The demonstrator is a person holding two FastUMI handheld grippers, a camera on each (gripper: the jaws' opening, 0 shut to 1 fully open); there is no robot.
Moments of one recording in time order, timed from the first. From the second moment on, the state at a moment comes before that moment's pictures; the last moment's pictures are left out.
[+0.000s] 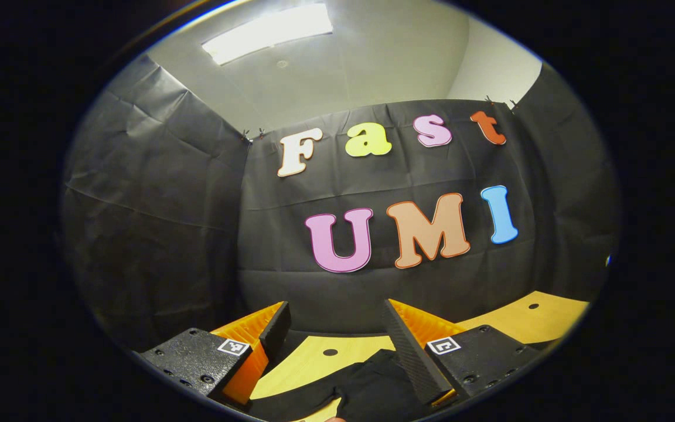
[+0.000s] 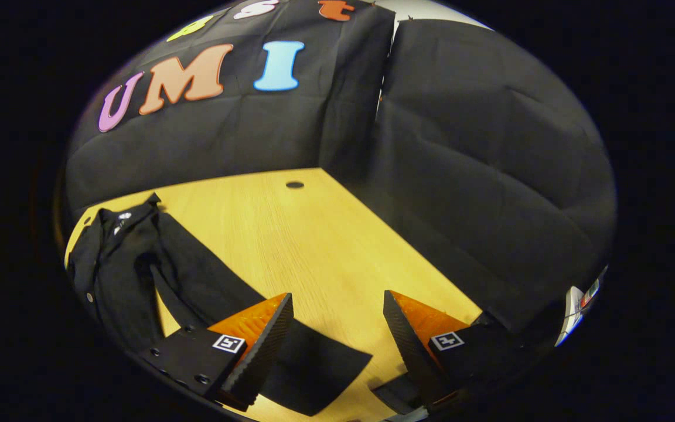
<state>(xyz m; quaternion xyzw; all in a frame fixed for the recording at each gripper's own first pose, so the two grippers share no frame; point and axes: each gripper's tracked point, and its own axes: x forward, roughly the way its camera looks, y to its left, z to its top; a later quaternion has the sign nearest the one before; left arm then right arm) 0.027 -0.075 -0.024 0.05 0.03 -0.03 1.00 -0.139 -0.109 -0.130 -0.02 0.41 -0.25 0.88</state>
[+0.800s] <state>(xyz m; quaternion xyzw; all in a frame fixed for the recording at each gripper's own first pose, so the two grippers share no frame) 0.038 -0.146 -0.042 0.05 0.06 -0.07 0.99 -0.140 -0.084 -0.151 0.05 0.50 -0.17 0.85</state>
